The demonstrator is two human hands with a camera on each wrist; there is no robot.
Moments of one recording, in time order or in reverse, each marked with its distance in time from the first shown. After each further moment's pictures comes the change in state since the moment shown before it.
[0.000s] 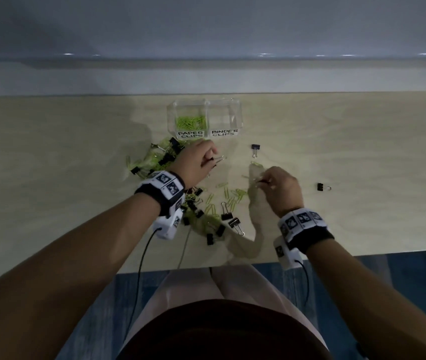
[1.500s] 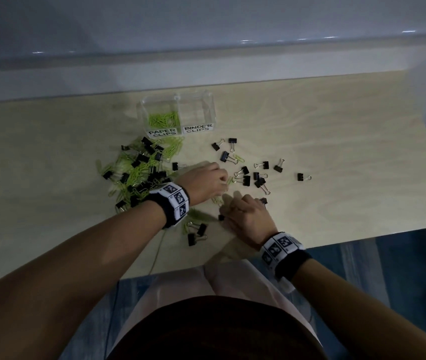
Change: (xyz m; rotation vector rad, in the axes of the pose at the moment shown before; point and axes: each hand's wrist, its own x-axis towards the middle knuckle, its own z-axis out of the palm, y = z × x) left_hand 0.008 0.026 0.065 0.473 -0.438 0.446; right_hand -0.064 0.013 0.019 -0.370 -0.223 -0.465
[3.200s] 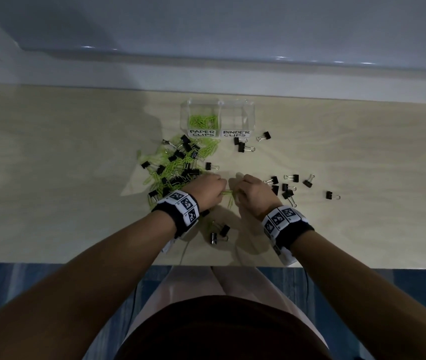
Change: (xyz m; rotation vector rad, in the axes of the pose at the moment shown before) left_hand -0.053 -0.007 -0.002 -0.170 -0.046 -0.405; right_hand 0.086 -0.018 -0.013 0.287 -0.087 -0.018
